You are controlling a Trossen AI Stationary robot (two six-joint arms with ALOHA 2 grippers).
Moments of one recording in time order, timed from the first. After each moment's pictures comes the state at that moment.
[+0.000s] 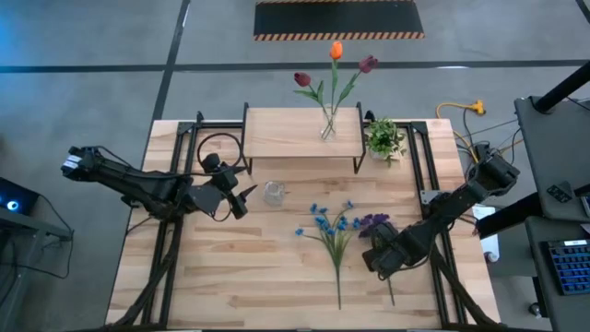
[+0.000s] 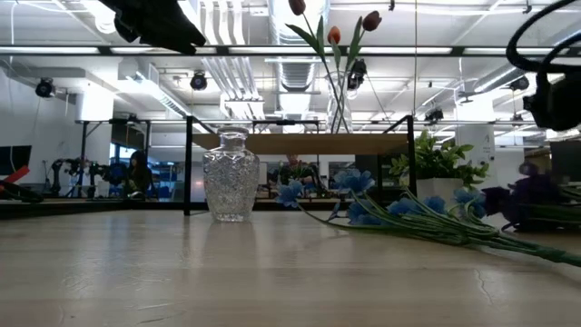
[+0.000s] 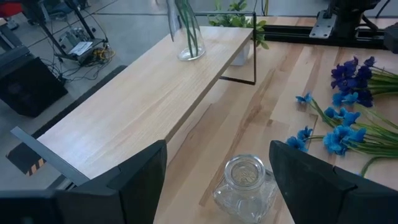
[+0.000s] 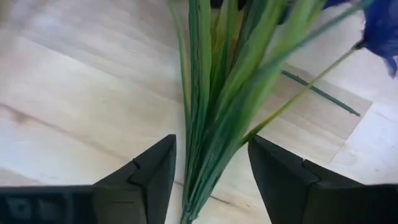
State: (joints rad) left arm -0.29 0.98 0.86 -0.46 -0.83 -0.31; right arm 0.68 1.51 0.77 -0.77 0.06 1.89
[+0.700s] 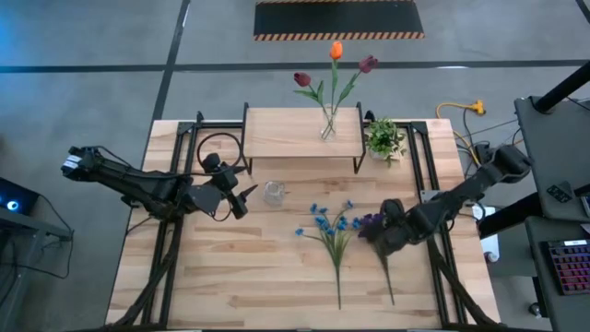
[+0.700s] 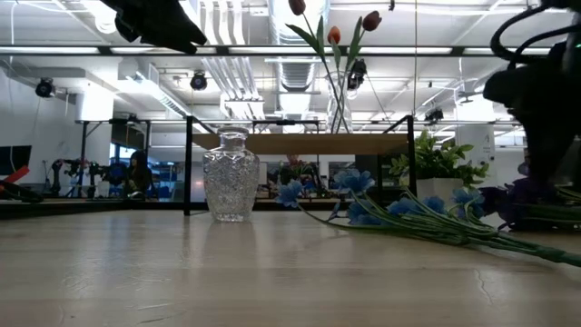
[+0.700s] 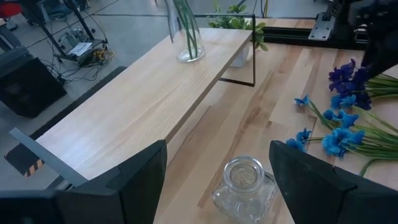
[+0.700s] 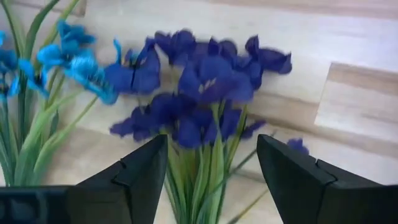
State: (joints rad) left arm -0.29 0.98 0.86 -0.45 -0.82 -0.31; right arm 0.54 1.29 0.68 -0.88 0.27 1.95
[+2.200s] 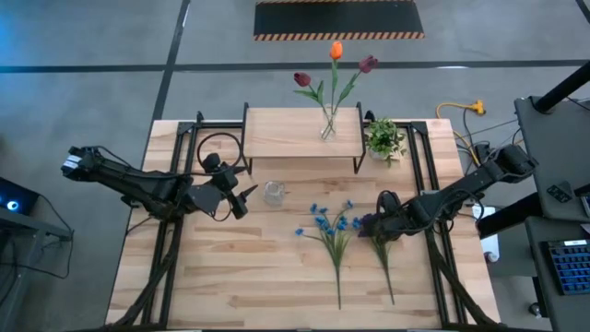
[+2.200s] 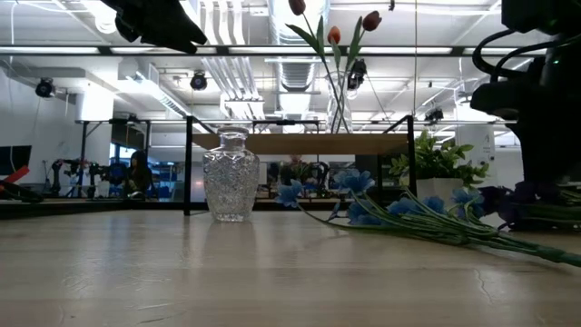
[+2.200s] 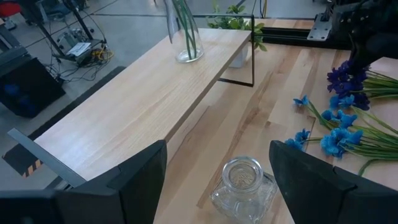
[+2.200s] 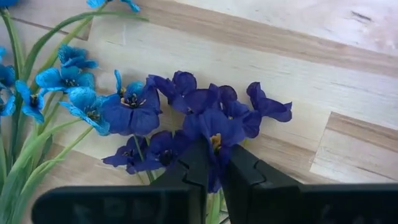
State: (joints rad) left arm -0.29 0.98 0.86 -0.45 -0.82 -0.31; right arm 0.43 1.25 0.63 -0.82 0.28 1.74
